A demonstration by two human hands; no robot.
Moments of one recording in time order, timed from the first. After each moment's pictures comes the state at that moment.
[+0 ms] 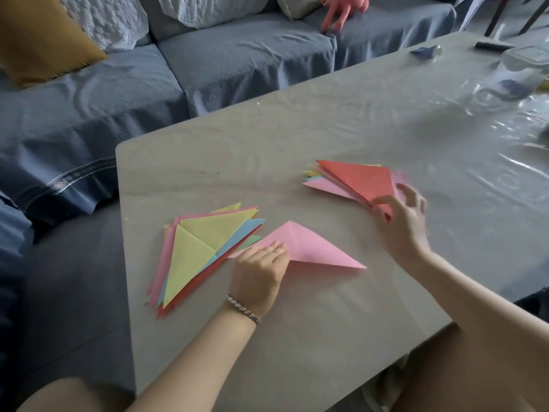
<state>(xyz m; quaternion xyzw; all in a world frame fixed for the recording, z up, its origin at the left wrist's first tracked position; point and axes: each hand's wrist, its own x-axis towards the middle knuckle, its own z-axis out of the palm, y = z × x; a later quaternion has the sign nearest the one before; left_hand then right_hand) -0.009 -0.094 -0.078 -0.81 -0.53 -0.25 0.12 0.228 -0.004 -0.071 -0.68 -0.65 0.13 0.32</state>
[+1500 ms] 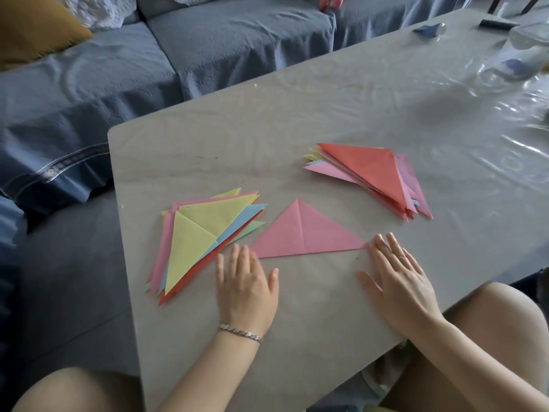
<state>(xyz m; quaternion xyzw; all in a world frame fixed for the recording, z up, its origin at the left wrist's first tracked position) -0.008 -0.139 -0.087 -0.65 -0.76 -0.03 -0.03 0.232 -0.109 -0.114 -0.63 -0.77 0.03 0.07</state>
